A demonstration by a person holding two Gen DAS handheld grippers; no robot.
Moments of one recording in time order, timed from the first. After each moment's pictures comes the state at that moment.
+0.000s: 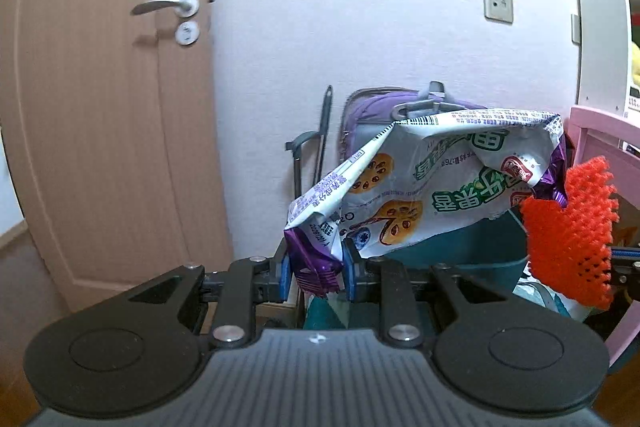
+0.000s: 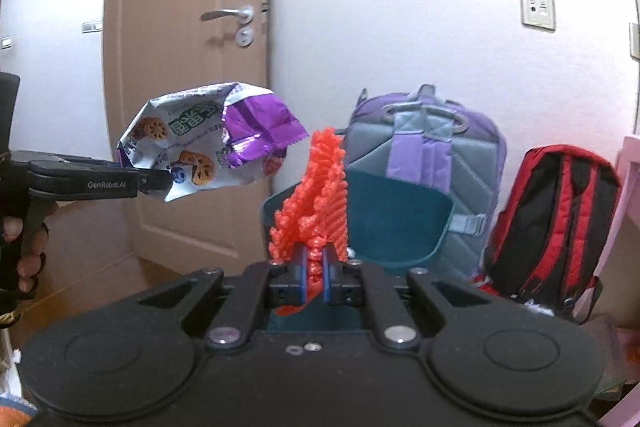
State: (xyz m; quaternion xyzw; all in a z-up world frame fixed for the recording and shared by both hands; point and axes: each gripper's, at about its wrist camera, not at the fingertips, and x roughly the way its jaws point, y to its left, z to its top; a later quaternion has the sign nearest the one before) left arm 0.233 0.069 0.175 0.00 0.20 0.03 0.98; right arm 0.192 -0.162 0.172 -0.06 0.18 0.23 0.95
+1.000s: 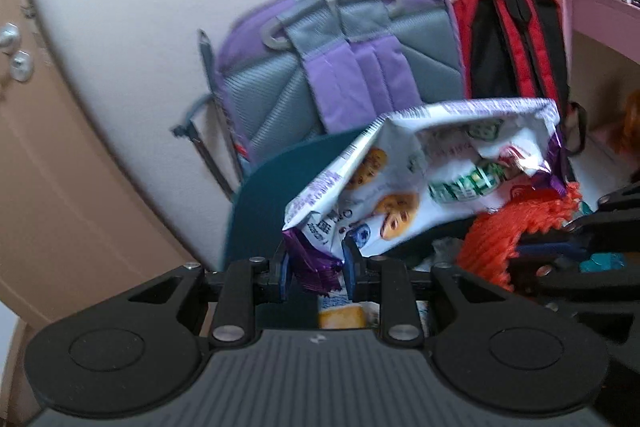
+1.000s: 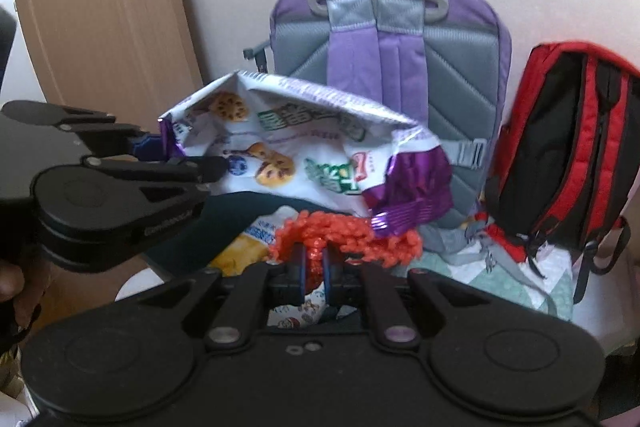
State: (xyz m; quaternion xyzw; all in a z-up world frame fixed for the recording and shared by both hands) left arm 0.413 -0.048 0.134 0.16 0.34 -0.03 0.93; right arm 0.355 -0.163 0.122 -0.02 0.35 0.20 0.91
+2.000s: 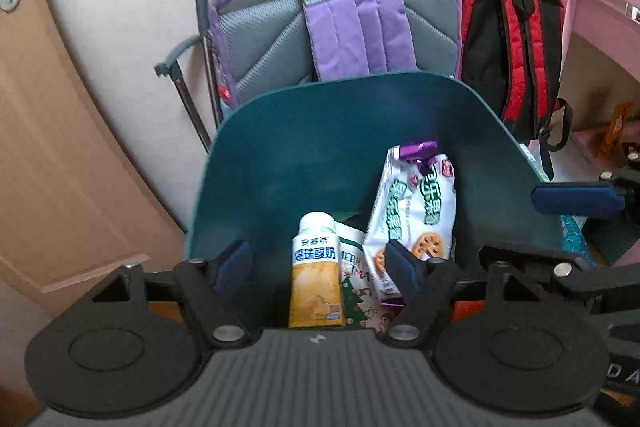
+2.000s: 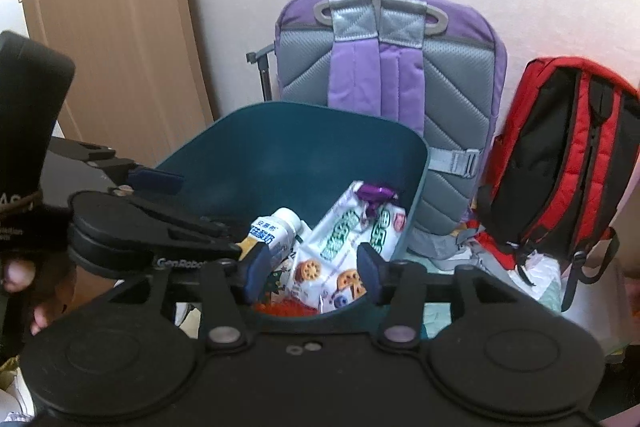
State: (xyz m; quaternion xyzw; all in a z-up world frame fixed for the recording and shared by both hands) left arm 0.401 -0.023 0.124 0.10 0.39 -0.04 0.92; right arm 0.339 -0.164 0.137 -0.04 0.33 0.19 0.92
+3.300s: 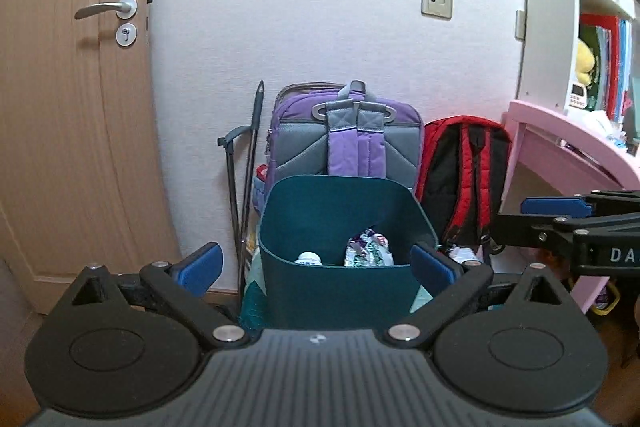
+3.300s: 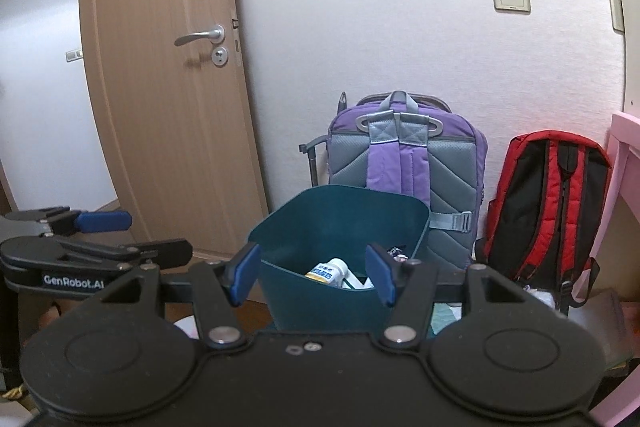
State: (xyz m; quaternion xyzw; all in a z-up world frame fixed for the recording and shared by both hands) left arm 0.198 0.017 0.204 -0.02 0.22 -0.05 0.97; right arm 0.190 -0.190 0.214 0.00 0.21 0.23 0.95
